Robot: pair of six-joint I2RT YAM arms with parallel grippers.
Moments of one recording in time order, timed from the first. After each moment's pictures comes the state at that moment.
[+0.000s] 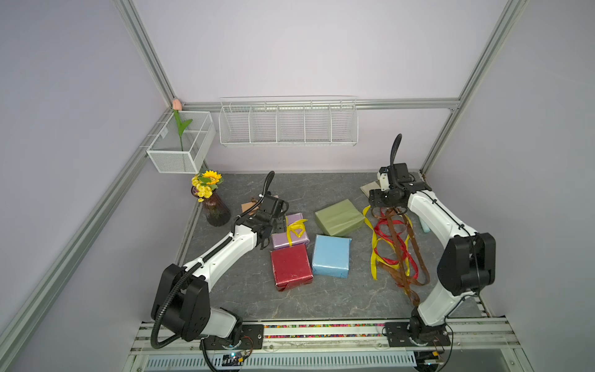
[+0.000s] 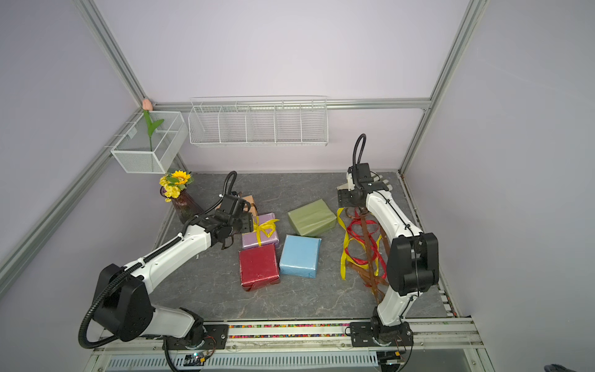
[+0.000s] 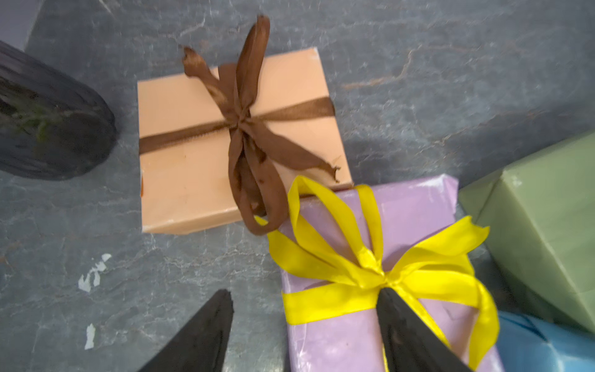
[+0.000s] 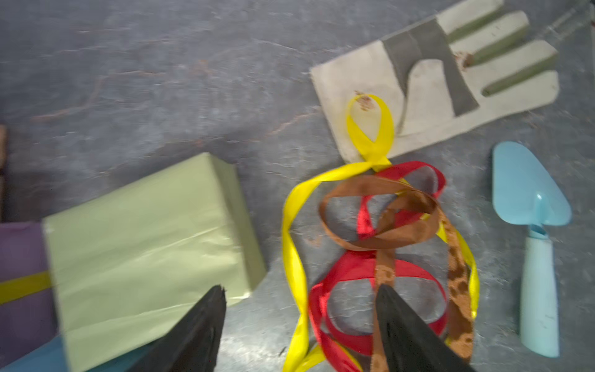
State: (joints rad) left arm -0.51 1.43 1.02 -0.54 -0.28 -0.46; right arm 0.22 1.70 1.47 -0.71 -0.04 0.10
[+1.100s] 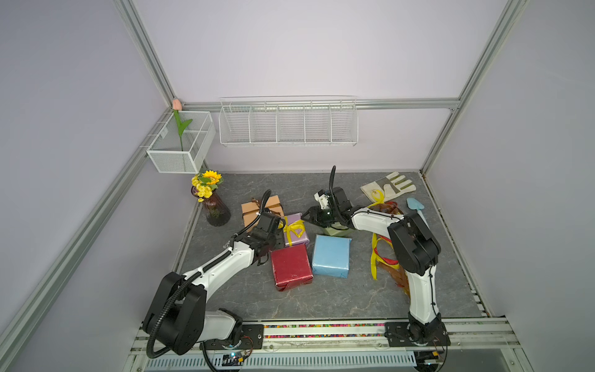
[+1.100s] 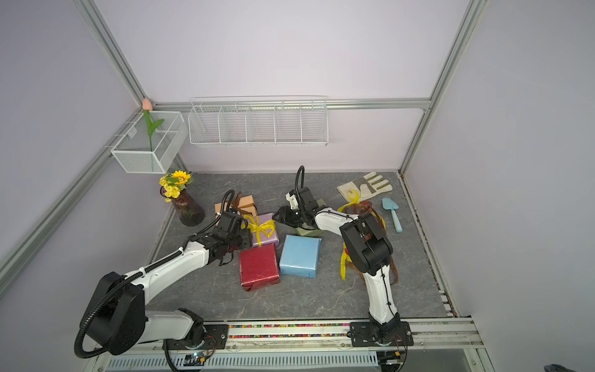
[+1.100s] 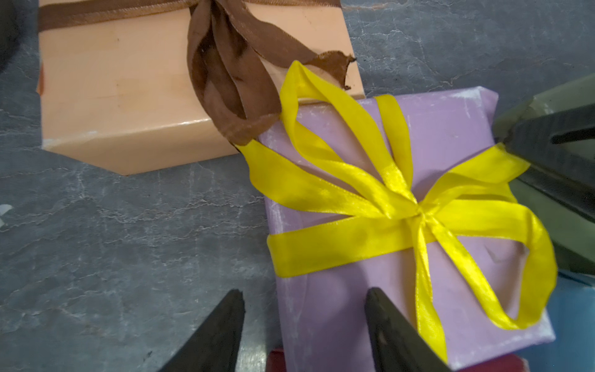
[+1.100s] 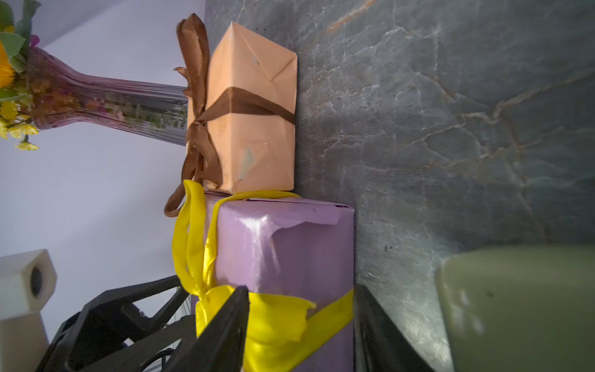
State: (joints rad) left arm -0.51 1.35 0.77 -0.35 -0.17 -0.51; right arm 0.59 2.09 1.39 -0.03 -0.55 0.76
